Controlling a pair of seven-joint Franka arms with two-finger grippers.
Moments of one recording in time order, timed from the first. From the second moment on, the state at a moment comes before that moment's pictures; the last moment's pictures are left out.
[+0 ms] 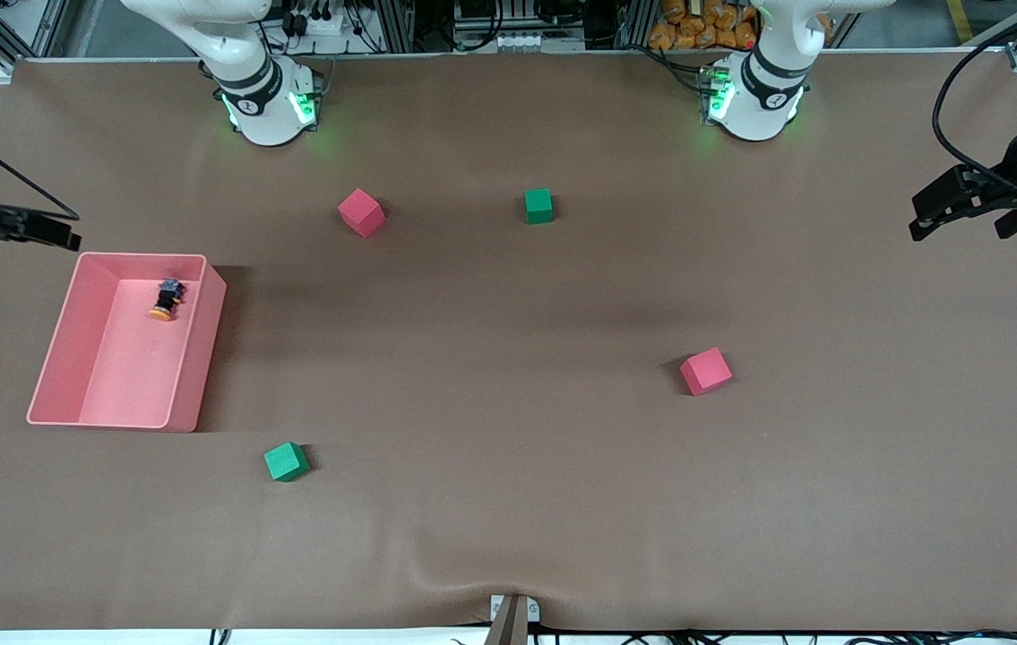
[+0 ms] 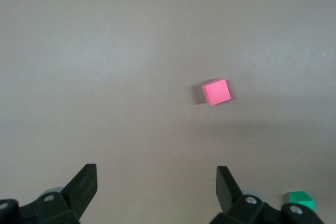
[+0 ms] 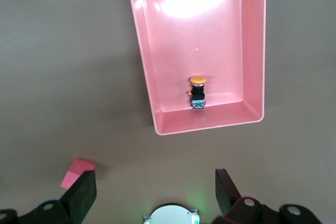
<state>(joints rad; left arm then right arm) -0.01 0.00 -0.08 -1.50 0.00 1.54 -0.11 -0.11 0.04 -0.04 -1.72 -0.01 1.52 0.03</state>
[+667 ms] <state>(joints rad) -0.01 0.00 -0.08 -1.50 0.00 1.54 -0.11 -0.16 0.09 -0.04 -2.13 -0.06 1.99 0.03</state>
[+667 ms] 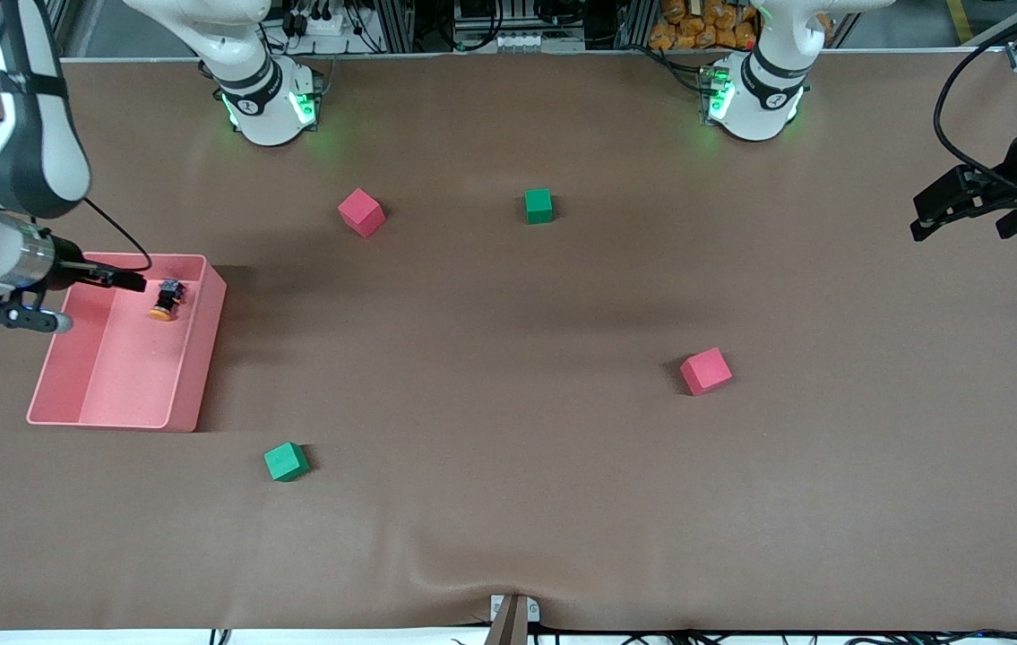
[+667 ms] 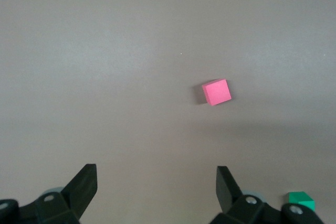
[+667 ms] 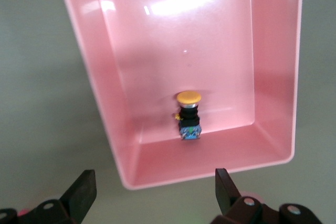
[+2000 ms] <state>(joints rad) -0.01 0.00 -0.08 -1.50 0.00 1.54 -0.11 -0.31 0.32 -0.03 -2.25 -0.08 2.37 -0.21</state>
